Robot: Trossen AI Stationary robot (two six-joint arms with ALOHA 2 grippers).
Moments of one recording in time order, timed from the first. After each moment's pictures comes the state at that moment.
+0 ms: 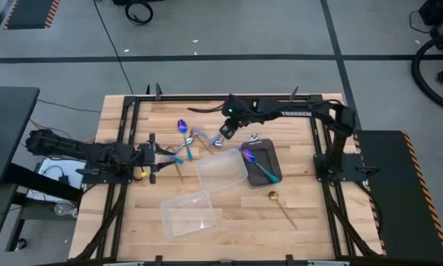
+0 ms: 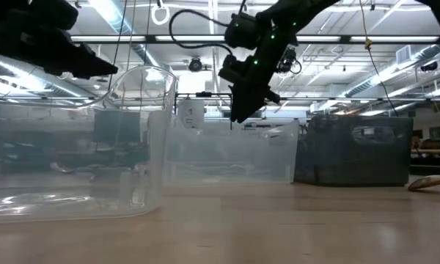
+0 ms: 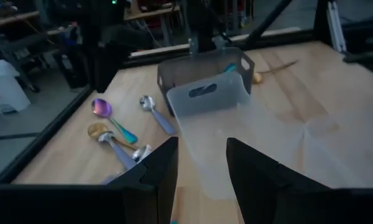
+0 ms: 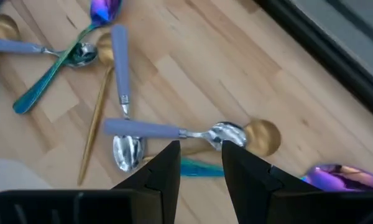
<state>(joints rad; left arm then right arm) -0.19 0.43 0.18 0.07 -0.32 0.10 -0.31 1.85 1.46 -0.61 0.14 0.34</state>
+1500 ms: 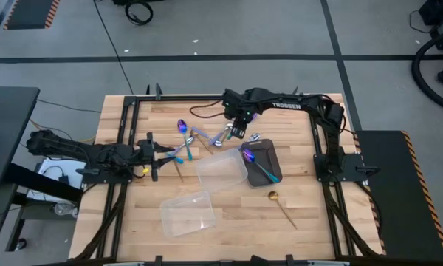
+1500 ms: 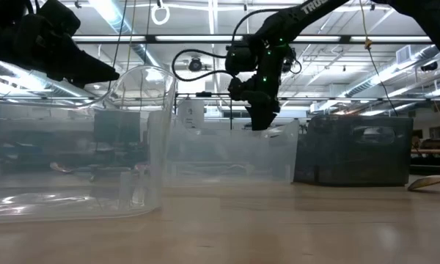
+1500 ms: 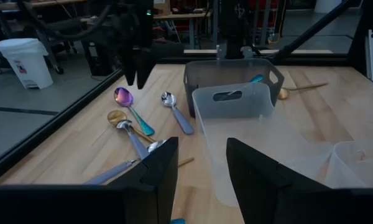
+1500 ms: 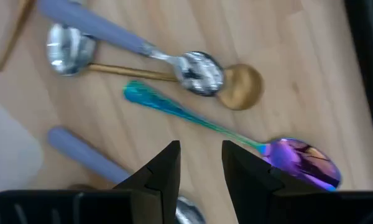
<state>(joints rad) -0.19 0.41 0.14 0.10 -0.43 -0.03 -0.42 1.97 1.59 -0.92 0.05 -0.06</state>
